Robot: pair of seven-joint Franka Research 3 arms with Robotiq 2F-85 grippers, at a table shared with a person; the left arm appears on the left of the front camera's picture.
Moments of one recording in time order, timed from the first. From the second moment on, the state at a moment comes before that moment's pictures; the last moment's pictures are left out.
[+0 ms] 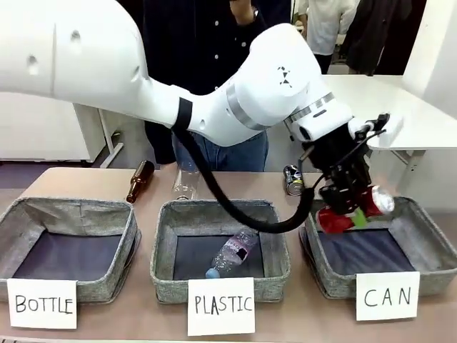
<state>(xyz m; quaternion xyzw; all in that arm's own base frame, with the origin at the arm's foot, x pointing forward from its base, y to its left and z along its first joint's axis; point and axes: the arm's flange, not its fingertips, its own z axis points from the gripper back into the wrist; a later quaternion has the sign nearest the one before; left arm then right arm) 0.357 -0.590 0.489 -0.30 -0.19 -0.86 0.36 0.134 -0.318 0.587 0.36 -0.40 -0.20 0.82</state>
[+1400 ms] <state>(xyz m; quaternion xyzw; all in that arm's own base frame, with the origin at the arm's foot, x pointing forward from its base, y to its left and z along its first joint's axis) 0.378 -0.617 0.483 -0.26 -0.15 -0.84 0.46 0.134 -0.319 0.586 0.36 -0.40 -0.20 0.82</state>
